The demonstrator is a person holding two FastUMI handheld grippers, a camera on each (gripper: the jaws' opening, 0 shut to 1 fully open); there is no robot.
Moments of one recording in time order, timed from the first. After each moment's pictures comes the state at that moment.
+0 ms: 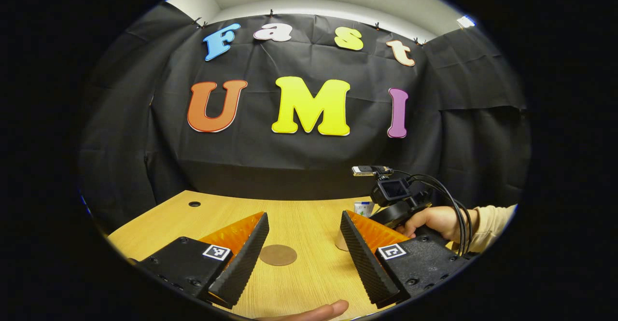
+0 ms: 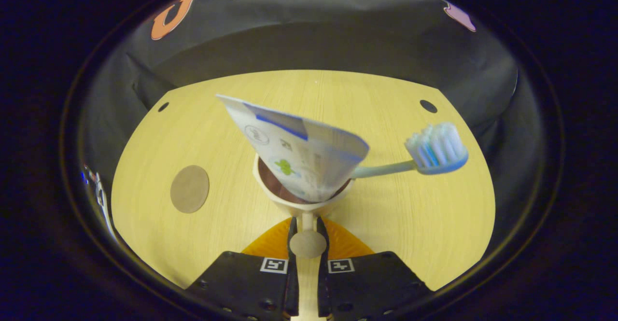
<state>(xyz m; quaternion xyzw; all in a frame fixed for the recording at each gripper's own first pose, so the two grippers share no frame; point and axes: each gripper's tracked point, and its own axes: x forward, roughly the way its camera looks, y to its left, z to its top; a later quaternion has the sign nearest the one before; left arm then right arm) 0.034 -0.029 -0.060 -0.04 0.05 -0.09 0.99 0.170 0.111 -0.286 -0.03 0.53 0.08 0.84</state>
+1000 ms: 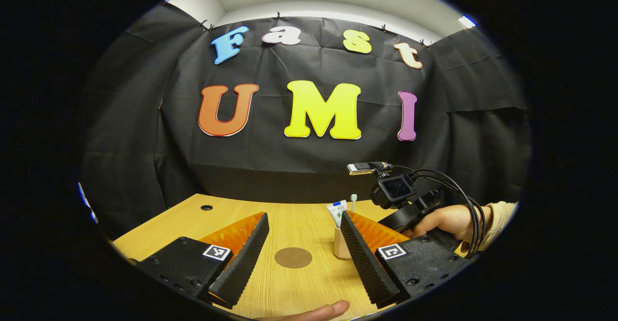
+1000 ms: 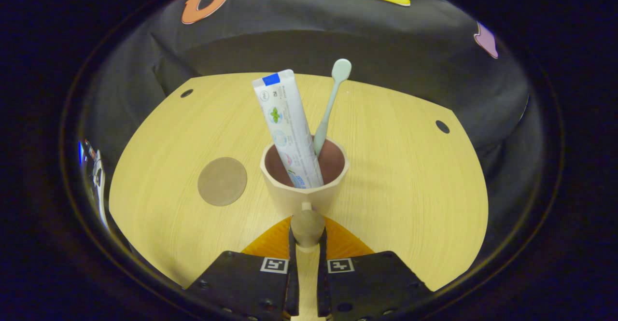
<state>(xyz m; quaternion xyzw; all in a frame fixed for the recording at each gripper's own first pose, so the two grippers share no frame) 0.033 -0.003 -0.053 -0.04 0.04 -0.07 1.00 0.164 0.129 -0.274 -0.07 0.52 0.12 0.84</state>
